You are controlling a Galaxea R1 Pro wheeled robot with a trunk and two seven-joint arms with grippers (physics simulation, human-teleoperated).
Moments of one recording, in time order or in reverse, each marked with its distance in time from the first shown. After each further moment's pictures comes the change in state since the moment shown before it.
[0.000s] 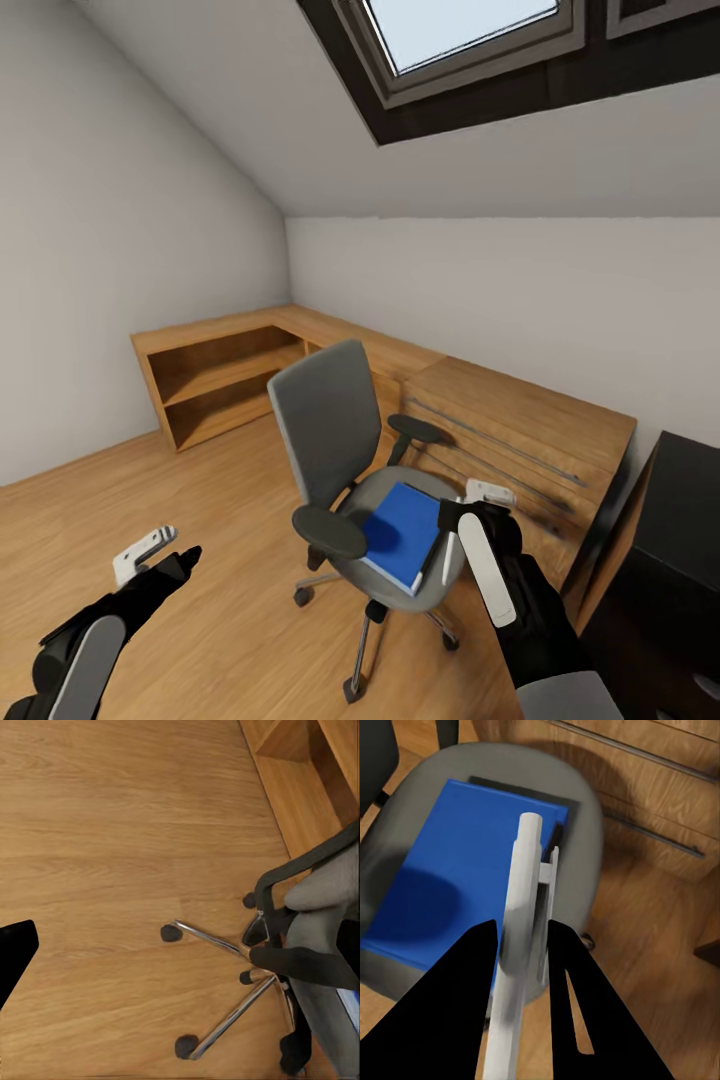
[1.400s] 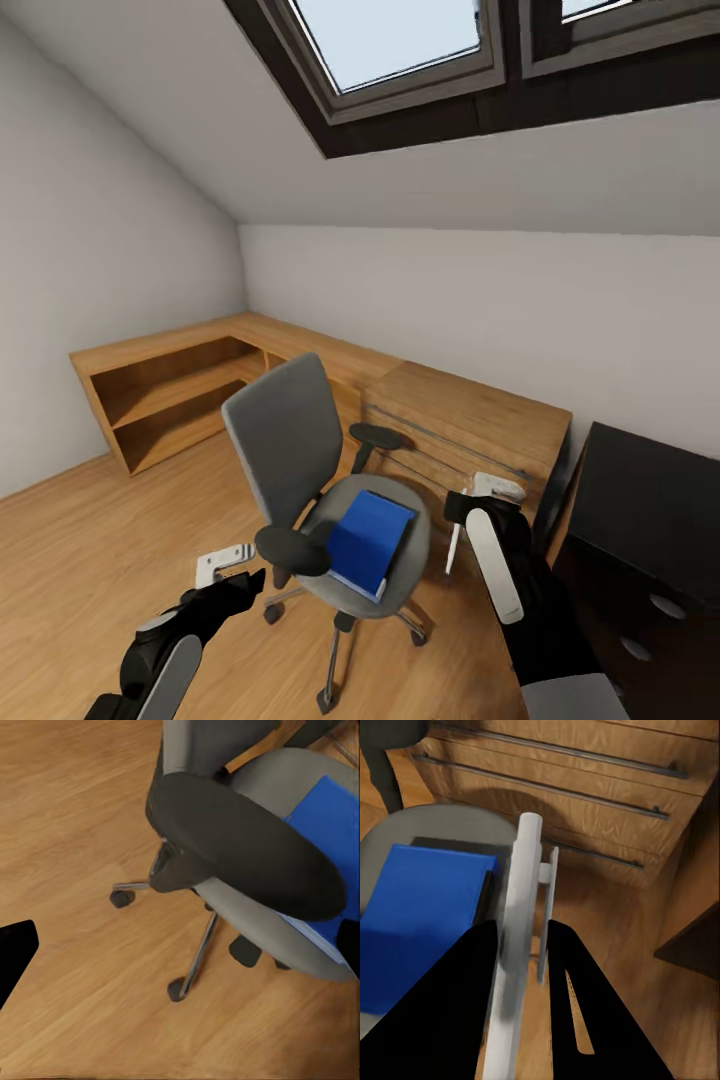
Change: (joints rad) left arm 0.000 0.001 -0.335 0.052 -0.166 0.002 0.004; right arm 0.002 -0.002 -0.026 -0.049 0.000 -0.009 0.001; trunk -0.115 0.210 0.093
